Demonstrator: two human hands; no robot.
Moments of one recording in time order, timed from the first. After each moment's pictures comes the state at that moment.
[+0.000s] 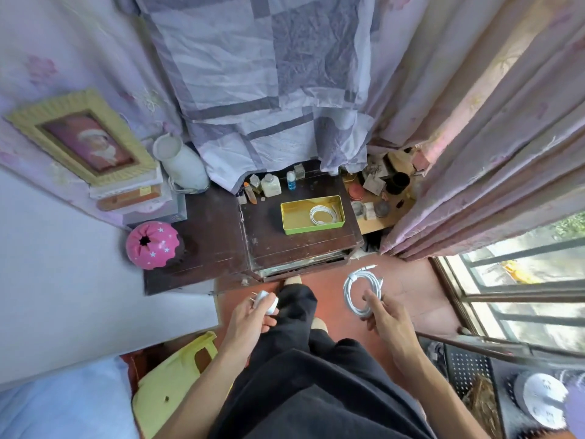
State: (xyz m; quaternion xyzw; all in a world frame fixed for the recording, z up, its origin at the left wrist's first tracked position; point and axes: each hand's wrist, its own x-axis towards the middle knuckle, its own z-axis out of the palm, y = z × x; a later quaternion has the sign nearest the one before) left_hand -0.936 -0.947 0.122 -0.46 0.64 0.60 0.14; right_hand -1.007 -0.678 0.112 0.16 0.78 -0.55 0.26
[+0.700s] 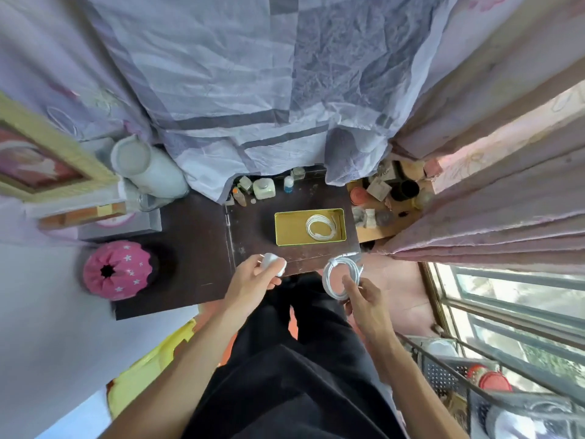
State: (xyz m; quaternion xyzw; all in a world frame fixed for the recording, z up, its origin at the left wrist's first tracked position) left_hand -1.134 -1.021 0.094 -0.39 0.64 0.62 0.21; right_hand -1.168 -0.775 0.071 0.23 0.76 -0.52 0.32
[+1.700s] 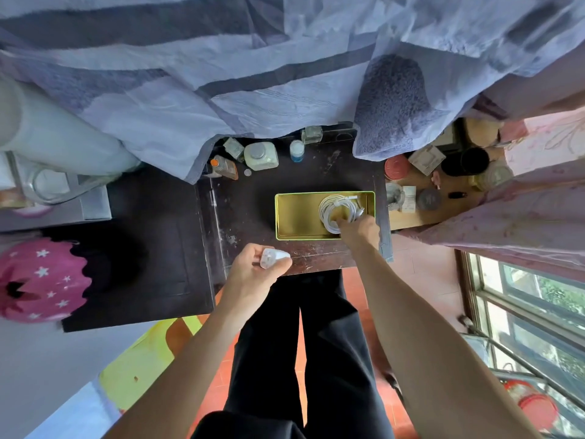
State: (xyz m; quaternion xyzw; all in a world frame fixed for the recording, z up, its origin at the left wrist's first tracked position) left_hand -1.186 -1.018 -0.054 -0.46 0.66 0.55 0.23; right_hand -1.332 -0.843 -0.194 0.28 0.85 -0.22 0.39
